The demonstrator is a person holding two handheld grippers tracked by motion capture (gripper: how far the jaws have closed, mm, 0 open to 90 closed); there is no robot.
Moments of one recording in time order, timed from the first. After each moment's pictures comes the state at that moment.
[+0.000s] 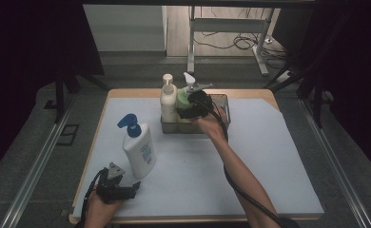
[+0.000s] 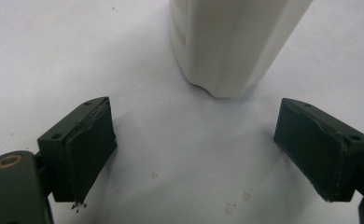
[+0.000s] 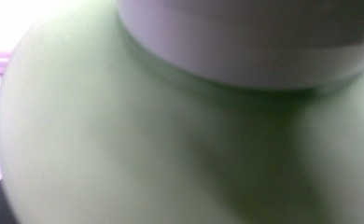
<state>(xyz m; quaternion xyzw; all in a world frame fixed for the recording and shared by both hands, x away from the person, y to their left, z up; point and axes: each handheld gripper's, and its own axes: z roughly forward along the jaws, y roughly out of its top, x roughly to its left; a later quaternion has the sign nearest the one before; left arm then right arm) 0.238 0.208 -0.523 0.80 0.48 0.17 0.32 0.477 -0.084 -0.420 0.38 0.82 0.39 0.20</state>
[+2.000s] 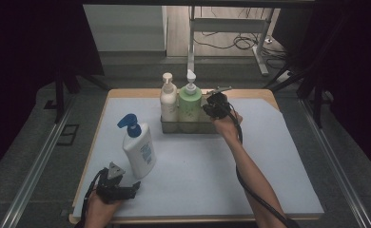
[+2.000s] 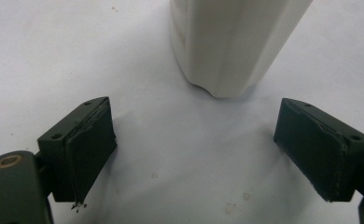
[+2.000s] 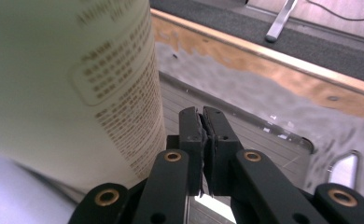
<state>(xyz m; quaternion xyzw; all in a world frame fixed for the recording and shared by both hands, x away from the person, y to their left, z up) 0.238 0.208 -0.523 0.80 0.48 0.17 0.32 0.490 -0.141 -0.444 0.45 0.79 0.36 0.21</state>
